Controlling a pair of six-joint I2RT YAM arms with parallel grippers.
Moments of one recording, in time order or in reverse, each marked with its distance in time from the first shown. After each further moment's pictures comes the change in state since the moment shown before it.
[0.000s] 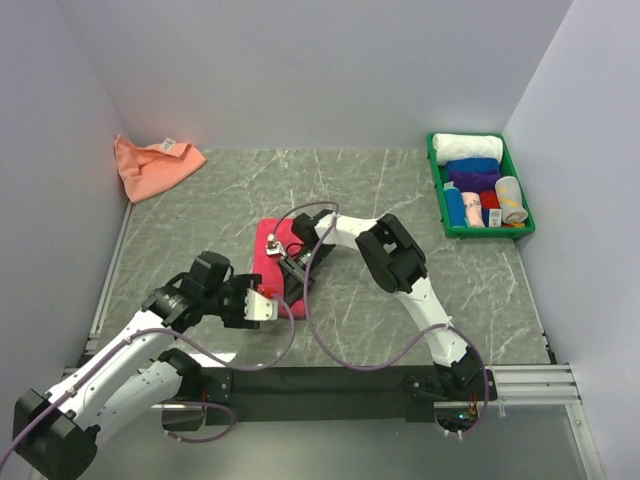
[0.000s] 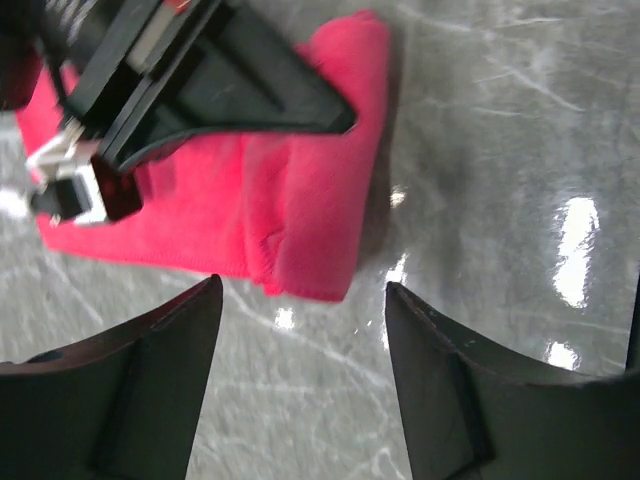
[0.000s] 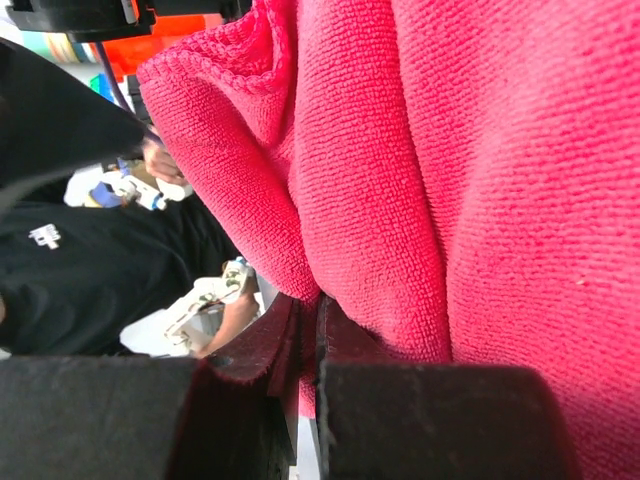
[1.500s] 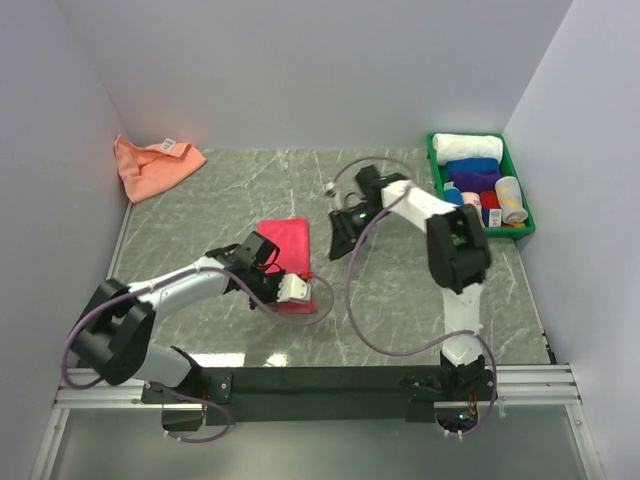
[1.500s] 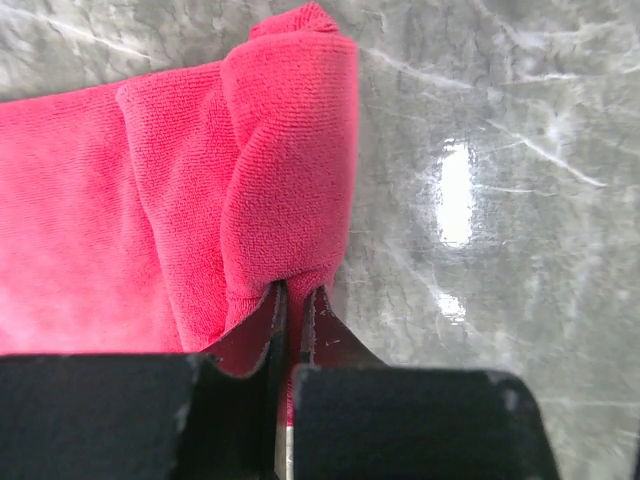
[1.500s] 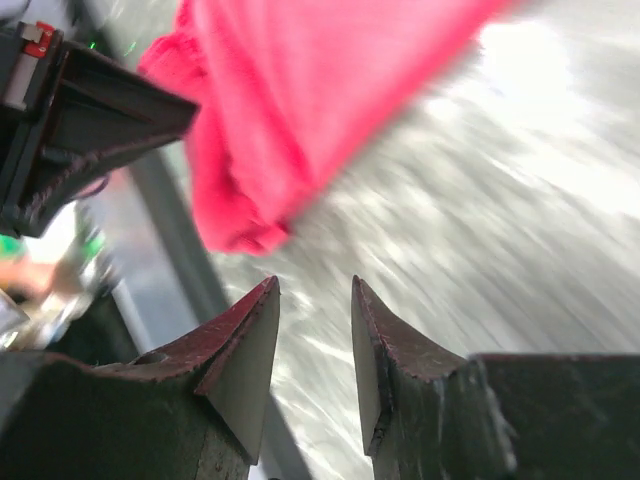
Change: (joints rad) left arm -0.128 0.576 0.144 0.142 0.004 -0.058; right arm -0.292 -0.337 -0.175 0.072 0.318 0.009
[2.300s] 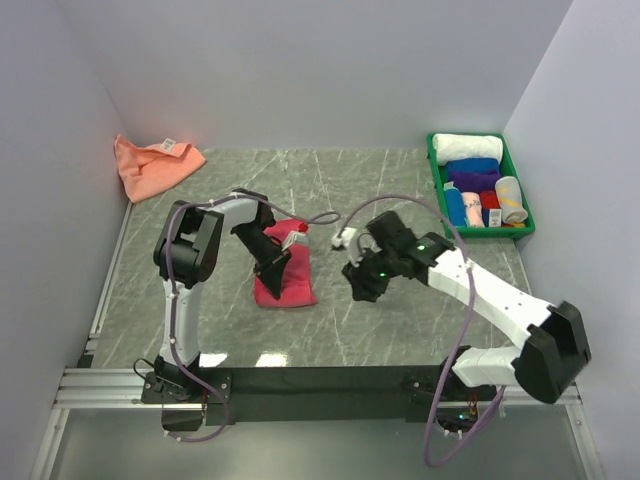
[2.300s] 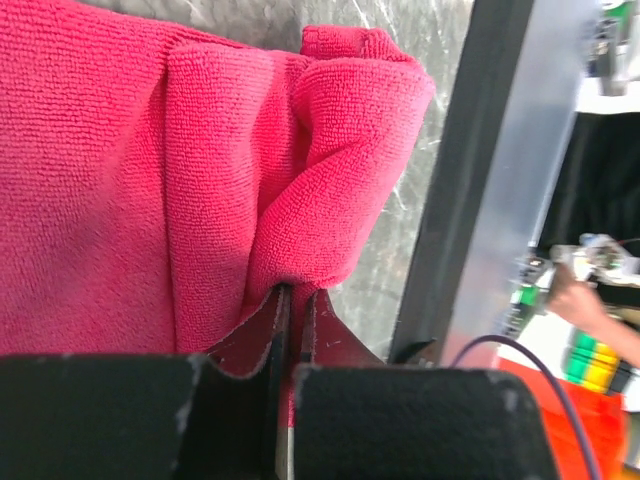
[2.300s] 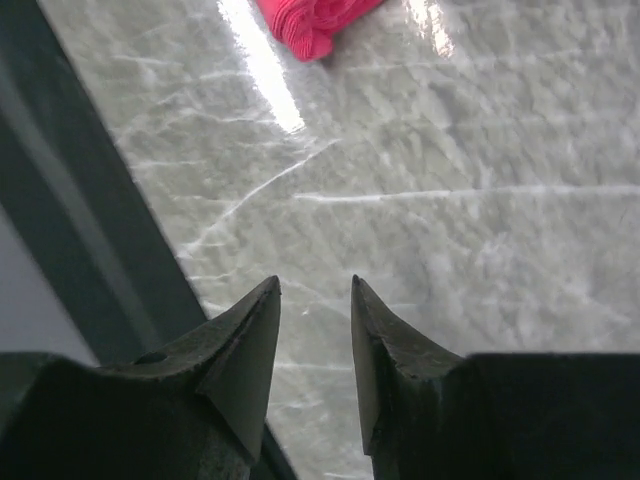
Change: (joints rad) left arm 0.264 0.788 0.729 -0.799 0.410 -0.020; right arm 0.188 -0.898 -0.646 0.162 0.477 -0.087
